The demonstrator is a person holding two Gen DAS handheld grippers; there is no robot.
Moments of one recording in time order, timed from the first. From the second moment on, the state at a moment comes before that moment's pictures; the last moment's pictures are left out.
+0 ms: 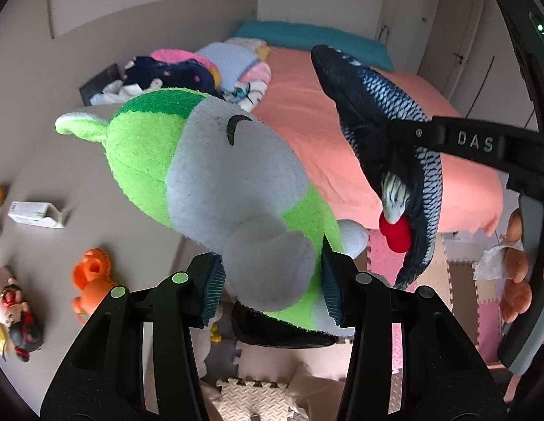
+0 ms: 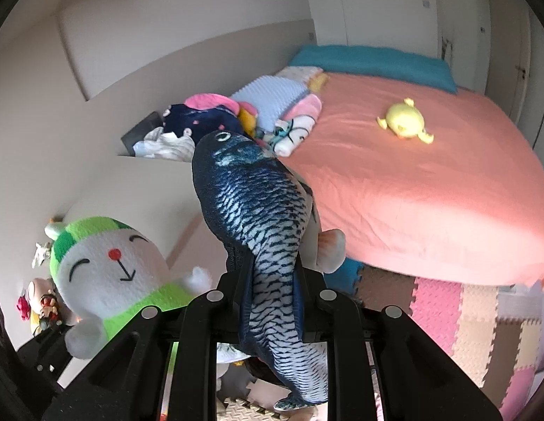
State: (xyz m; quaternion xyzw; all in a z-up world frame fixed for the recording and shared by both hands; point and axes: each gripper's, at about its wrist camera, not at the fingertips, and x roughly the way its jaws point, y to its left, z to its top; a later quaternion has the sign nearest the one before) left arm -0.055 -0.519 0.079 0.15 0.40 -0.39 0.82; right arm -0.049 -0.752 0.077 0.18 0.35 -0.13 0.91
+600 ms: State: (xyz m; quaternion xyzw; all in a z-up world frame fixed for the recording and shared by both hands) left arm -0.037 -0.529 0.055 0.18 0.41 -0.37 0.81; right arm -0.041 -0.769 0.063 0.19 0.35 -0.15 0.90
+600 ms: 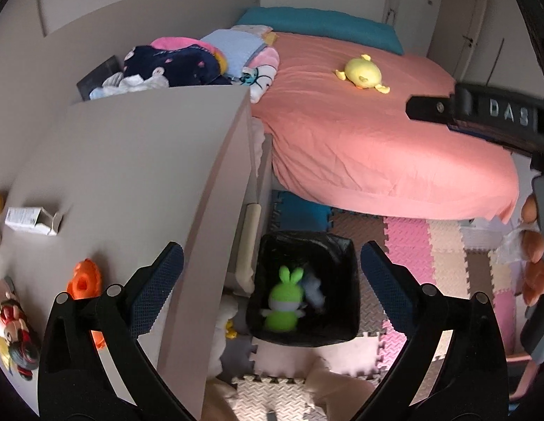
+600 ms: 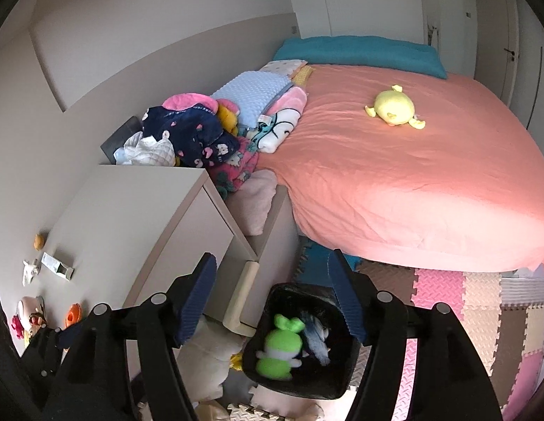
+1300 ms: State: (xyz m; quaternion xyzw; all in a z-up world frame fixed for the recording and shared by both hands) left arm -0.017 -0.429 0.087 0.13 0.39 -0.32 0.85; right arm -0.035 -0.656 0.096 0.12 0.35 -0.09 0.92
